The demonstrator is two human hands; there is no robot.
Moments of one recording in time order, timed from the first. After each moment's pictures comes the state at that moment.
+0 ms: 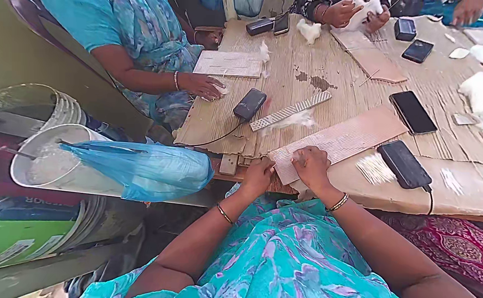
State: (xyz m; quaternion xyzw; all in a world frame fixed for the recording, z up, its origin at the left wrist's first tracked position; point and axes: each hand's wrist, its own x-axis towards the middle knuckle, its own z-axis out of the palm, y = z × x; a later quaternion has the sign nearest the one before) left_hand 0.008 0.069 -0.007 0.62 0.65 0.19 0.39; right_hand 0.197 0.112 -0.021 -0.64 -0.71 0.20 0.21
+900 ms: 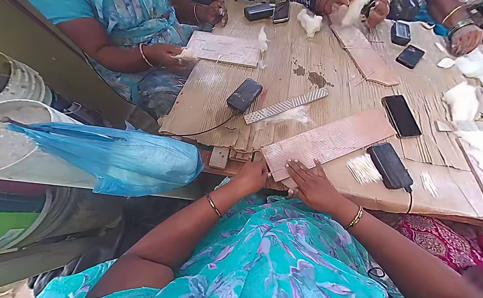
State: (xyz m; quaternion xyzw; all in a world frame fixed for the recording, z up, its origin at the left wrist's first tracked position) left_hand 0.011 0.076 -0.002 0.67 0.62 0.03 0.41; right_hand 0.260 0.079 -0.044 -0.36 -0.93 0.07 0.00
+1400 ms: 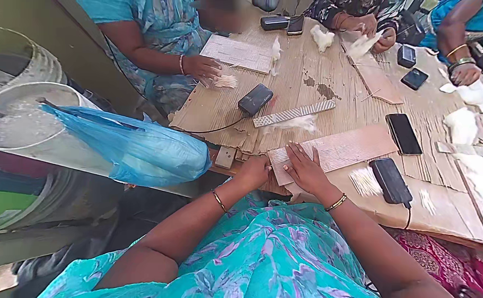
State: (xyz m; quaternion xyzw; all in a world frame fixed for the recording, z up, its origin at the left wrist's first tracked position) left_hand 0.004 0.082 -0.002 0.66 0.65 0.09 0.37; right_hand 0.217 0.132 -0.038 -0.42 -0.91 0.05 0.07
